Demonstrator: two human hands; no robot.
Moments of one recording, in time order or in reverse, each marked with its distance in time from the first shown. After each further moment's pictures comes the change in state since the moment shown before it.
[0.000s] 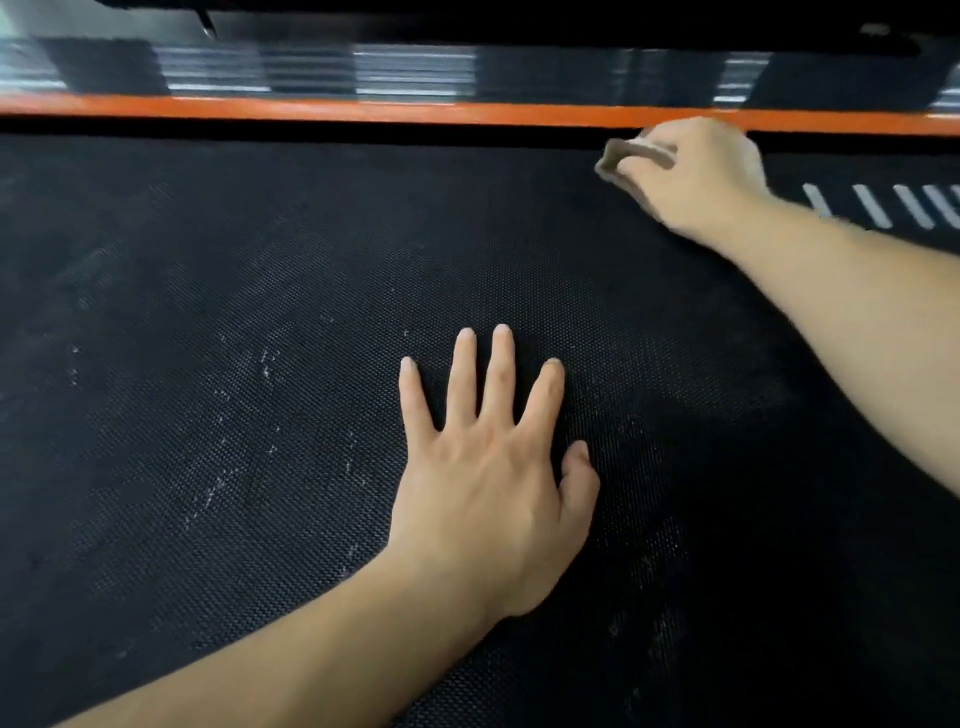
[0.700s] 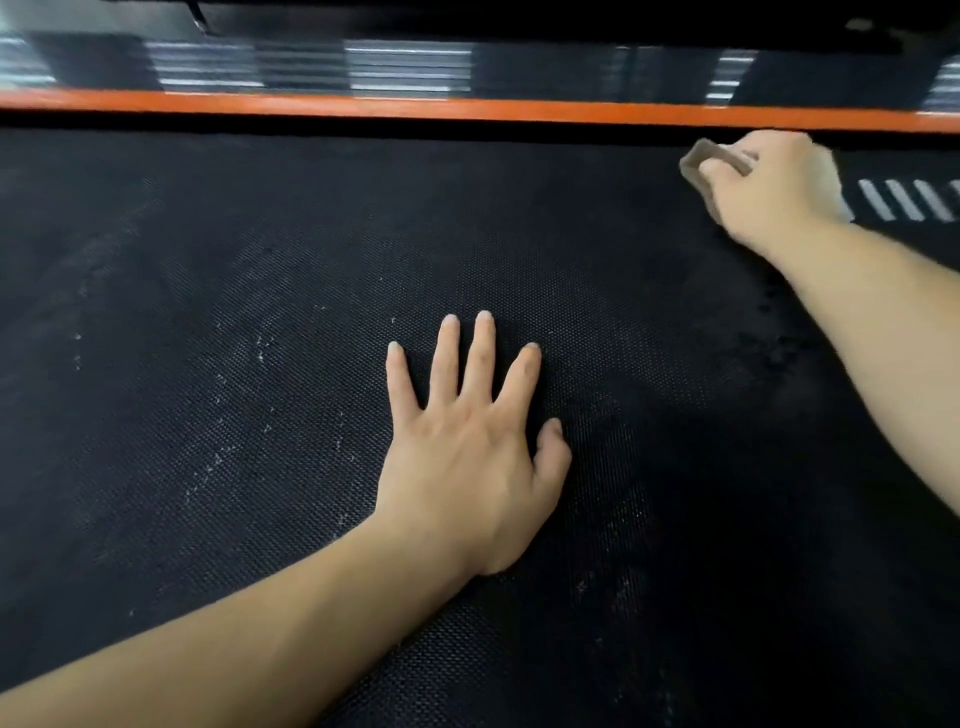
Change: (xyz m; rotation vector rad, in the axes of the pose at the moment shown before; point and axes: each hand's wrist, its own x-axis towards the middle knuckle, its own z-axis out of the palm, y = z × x) left_hand 0.001 0.002 -0.003 -0.003 -0.038 -0.019; right_hand -0.034 0.046 -0.041 -0.036 0.083 0.240
